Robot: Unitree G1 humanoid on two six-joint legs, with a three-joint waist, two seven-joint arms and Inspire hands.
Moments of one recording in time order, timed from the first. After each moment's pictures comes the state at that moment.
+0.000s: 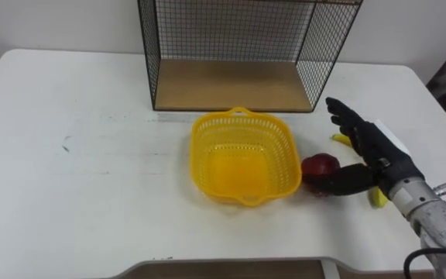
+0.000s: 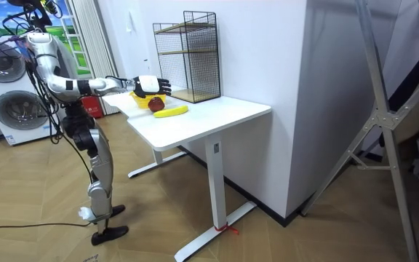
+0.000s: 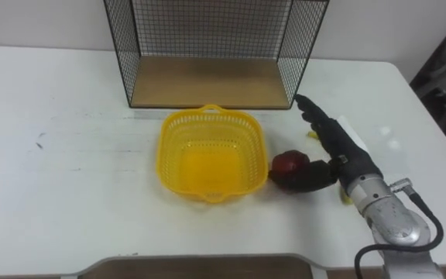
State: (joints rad) left arm 0.26 0.26 0.09 1.04 0.36 0.04 0.03; right arm 0.07 -0.43 -0.08 0.09 -0.05 -0.06 0.31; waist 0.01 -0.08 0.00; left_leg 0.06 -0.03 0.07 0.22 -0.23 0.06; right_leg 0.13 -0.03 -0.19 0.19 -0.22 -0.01
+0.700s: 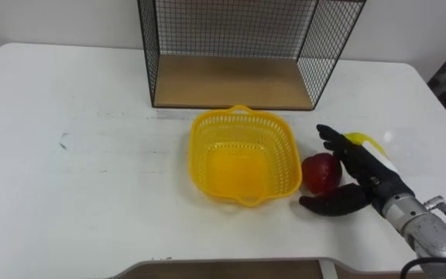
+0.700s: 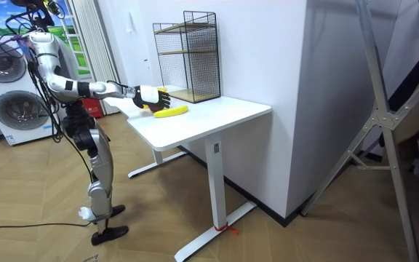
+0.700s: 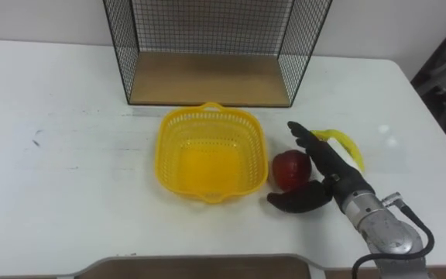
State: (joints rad) left arm 0.27 0.26 0.09 1.01 0.36 0.03 0.03; right arm 0.08 -0.43 -0.06 0.19 -0.09 -0.03 0.34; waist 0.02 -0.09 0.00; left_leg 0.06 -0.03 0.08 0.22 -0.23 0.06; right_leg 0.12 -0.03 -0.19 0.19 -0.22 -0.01
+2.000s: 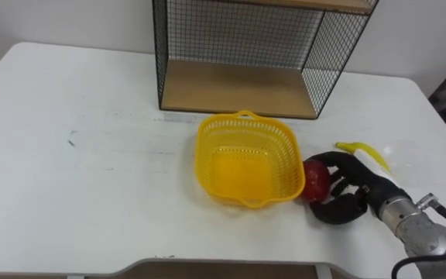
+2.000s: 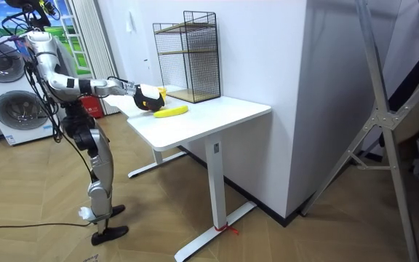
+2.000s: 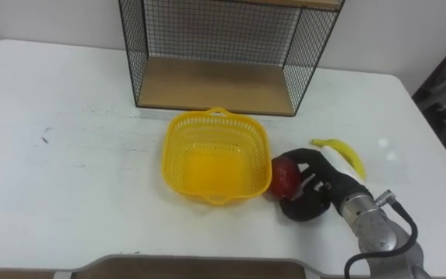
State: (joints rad) left arm 0.26 0.27 0.09 1.00 0.37 0.04 0.03; right arm 0.07 -0.43 -0.02 0.18 -0.43 -0.02 0.30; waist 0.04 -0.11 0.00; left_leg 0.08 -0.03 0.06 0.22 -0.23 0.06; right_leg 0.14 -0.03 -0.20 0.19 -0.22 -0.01
